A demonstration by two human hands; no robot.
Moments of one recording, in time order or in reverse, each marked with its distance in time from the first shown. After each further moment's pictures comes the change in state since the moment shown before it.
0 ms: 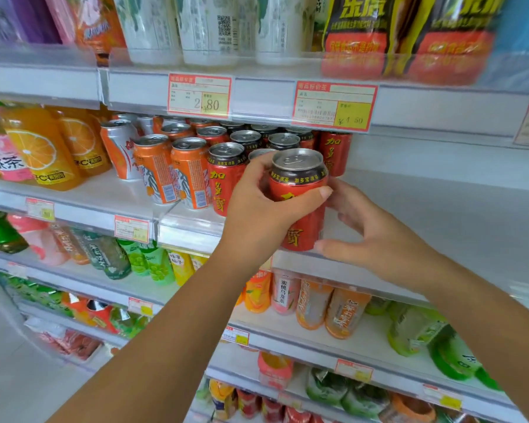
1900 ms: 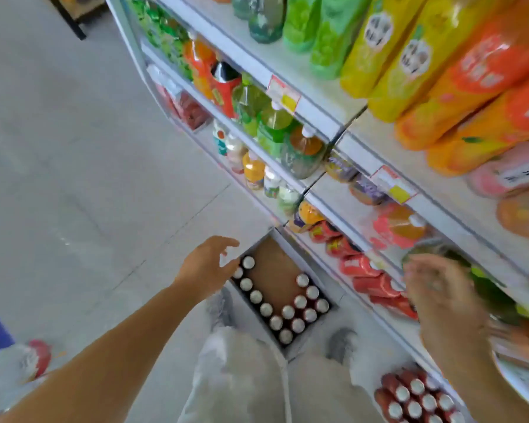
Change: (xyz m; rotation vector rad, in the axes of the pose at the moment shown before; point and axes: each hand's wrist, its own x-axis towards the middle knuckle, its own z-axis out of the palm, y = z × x) left_hand -0.330 -0.270 -0.277 0.877 0.020 -1.011; right_hand -0.097 0.144 0.254 0.020 -0.012 0.617
